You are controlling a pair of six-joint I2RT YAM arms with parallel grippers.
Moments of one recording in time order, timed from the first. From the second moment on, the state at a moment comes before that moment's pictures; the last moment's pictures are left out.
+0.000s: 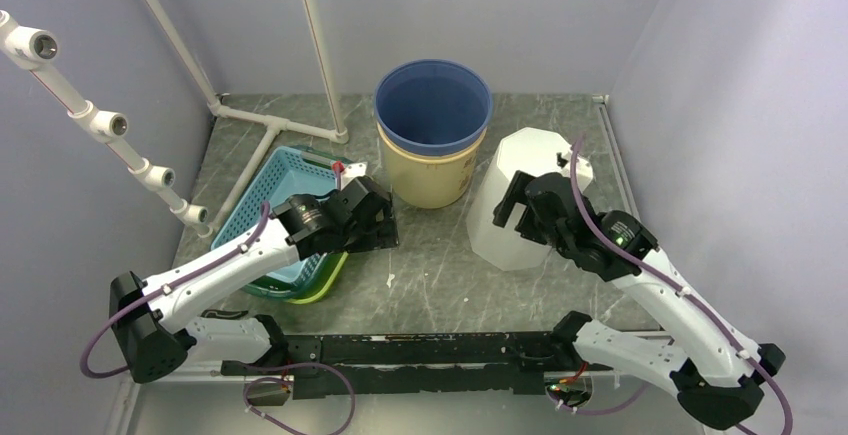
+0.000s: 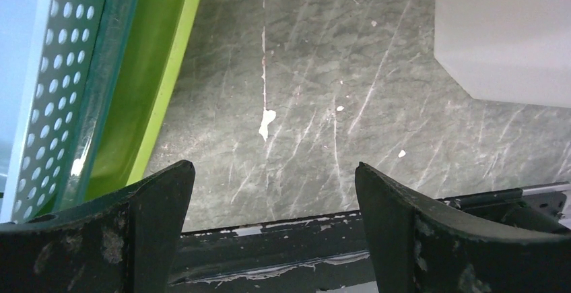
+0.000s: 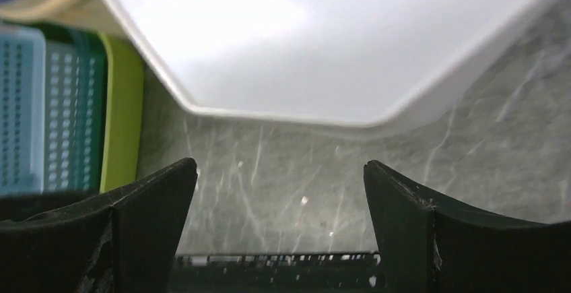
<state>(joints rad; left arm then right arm) -0.91 1.22 1.13 -0.92 -0.32 -0.93 0.75 0.91 1.15 -1.04 0.41 0.92</state>
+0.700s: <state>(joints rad) -0.91 1.21 1.13 -0.89 -0.26 -0.92 0.09 1.07 1.24 -0.78 0.45 0.56</state>
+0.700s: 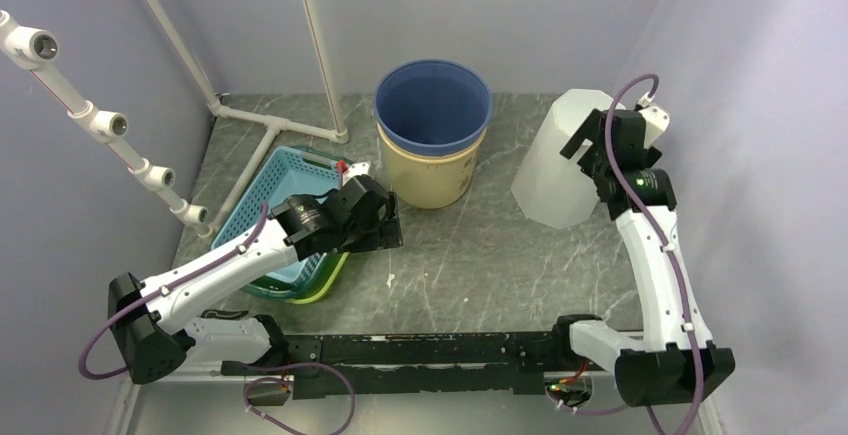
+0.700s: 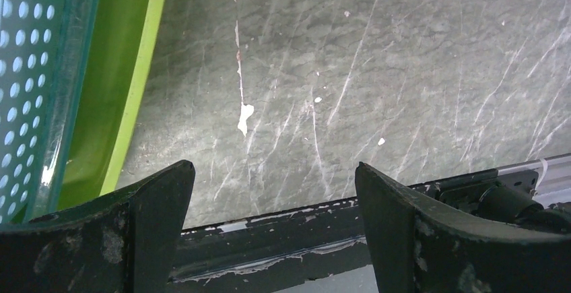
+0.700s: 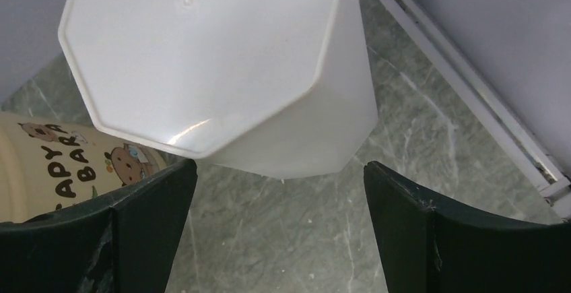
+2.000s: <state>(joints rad) -0.91 1.24 1.28 -0.89 -0.17 -0.81 -0.16 1.56 1.28 -0.25 0.15 0.43</state>
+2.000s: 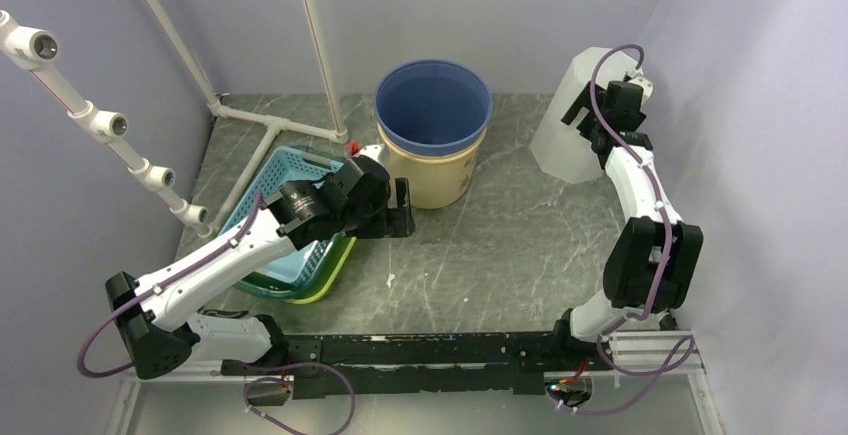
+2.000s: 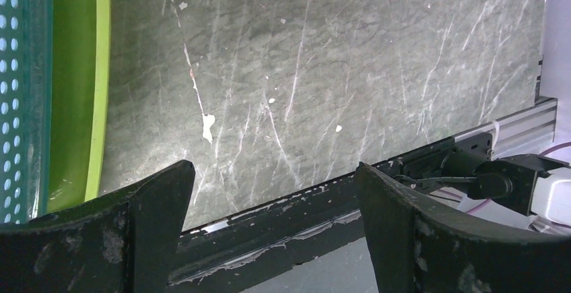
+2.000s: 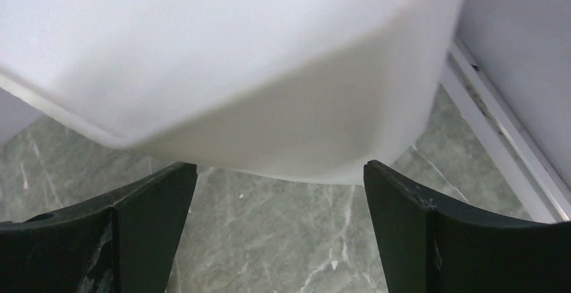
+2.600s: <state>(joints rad) -0.91 1.24 1.31 -0.91 -0.18 -0.80 -0.18 1.71 1.41 -0.25 -0.19 0.30</state>
